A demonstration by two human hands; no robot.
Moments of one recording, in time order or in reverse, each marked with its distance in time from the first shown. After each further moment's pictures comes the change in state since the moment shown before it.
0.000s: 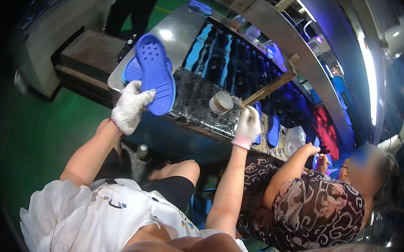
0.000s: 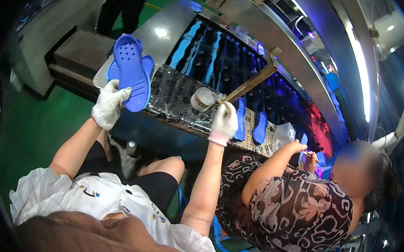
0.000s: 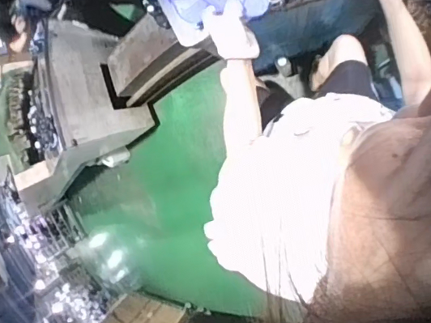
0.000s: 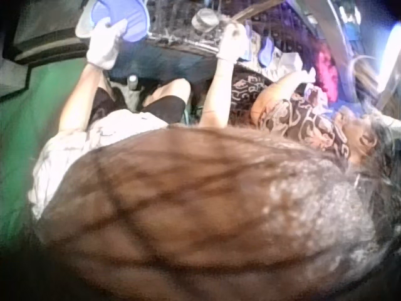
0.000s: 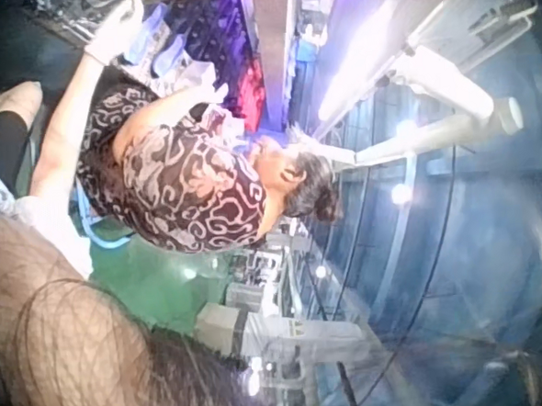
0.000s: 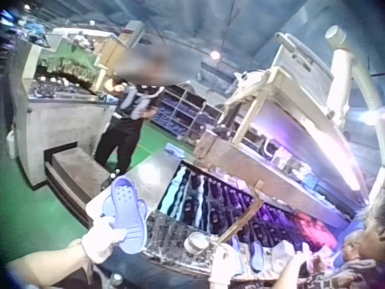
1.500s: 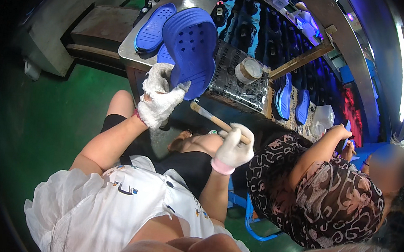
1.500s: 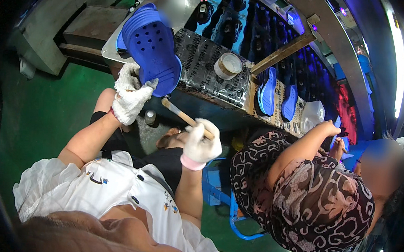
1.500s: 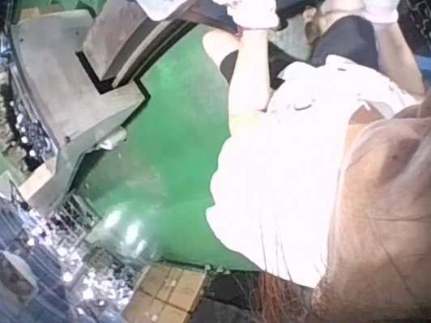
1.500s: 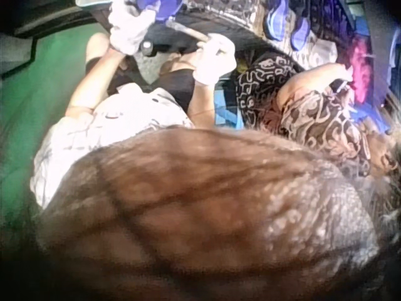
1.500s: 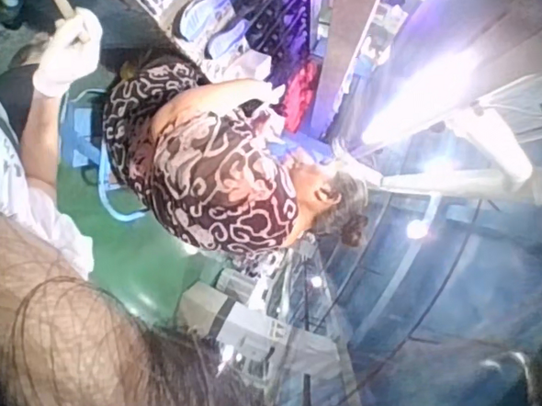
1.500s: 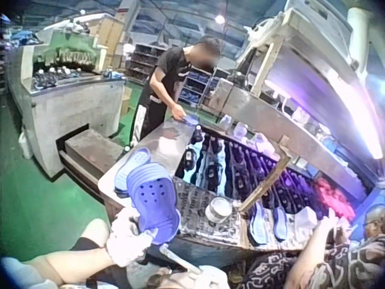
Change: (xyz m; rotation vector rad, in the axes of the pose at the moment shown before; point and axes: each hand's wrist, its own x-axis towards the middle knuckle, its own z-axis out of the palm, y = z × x) left_hand -0.042 -0.042 0.023 0.308 -0.005 0.463; right_hand -0.131 -0.138 -0.046 0.439 0.027 0.421
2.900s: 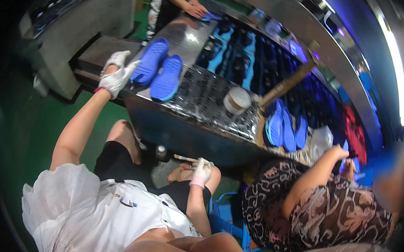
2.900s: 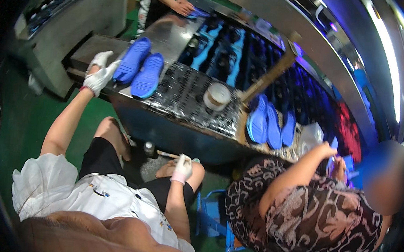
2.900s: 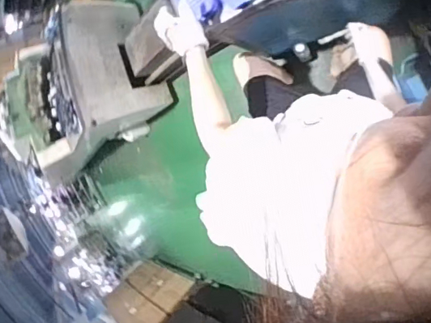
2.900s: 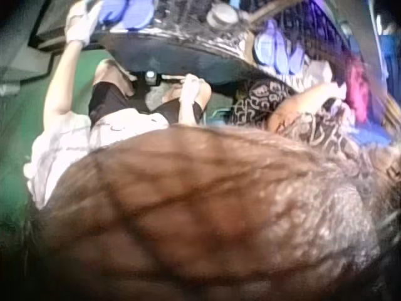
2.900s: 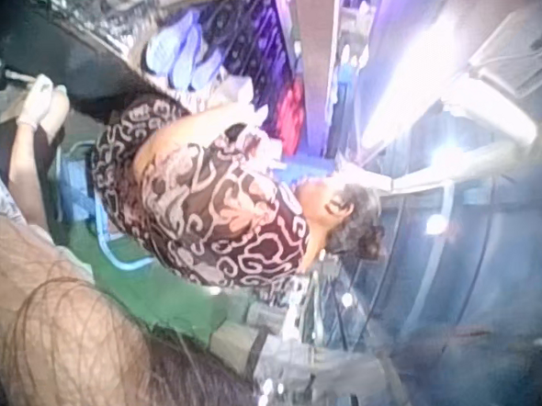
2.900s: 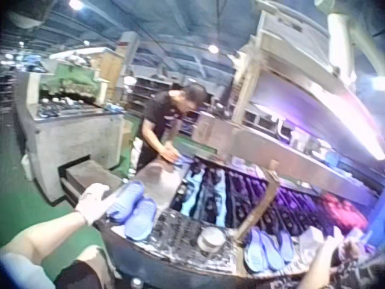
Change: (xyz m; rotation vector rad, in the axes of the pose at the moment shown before) left_hand 0.147 -0.050 -0.127 1.254 0.080 0.232; right_hand -0.081 0.287 -0.013 0.071 -0.048 0.534
